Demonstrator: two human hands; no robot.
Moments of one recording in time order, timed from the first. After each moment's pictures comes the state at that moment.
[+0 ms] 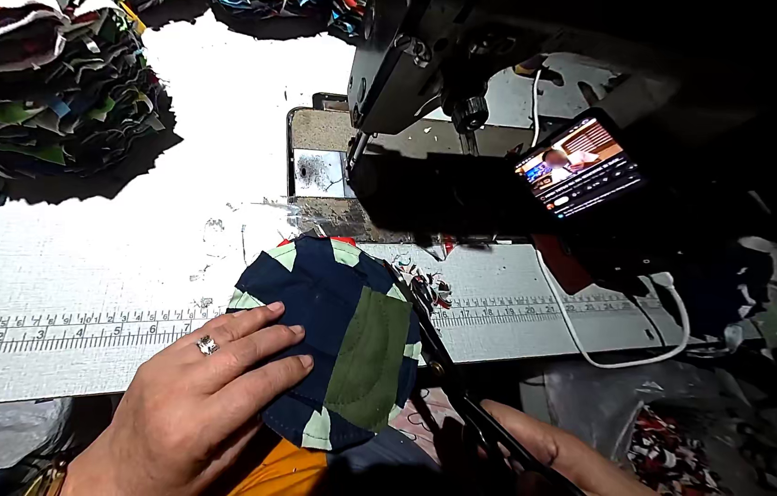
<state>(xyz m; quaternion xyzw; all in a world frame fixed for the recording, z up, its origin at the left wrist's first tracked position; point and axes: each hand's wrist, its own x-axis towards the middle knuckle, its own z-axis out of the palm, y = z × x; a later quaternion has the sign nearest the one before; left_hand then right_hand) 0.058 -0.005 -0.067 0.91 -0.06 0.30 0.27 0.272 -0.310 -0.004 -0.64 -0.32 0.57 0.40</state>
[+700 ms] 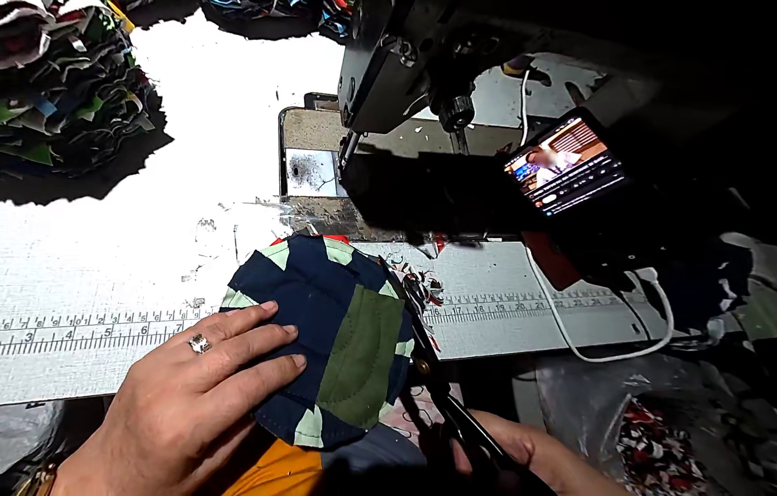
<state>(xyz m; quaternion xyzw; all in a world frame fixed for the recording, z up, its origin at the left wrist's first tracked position) 0.058 -0.003 -0.068 0.92 -0.07 0.29 0.27 0.261 -0.312 -0.010 -0.63 -0.30 0.57 0.43</state>
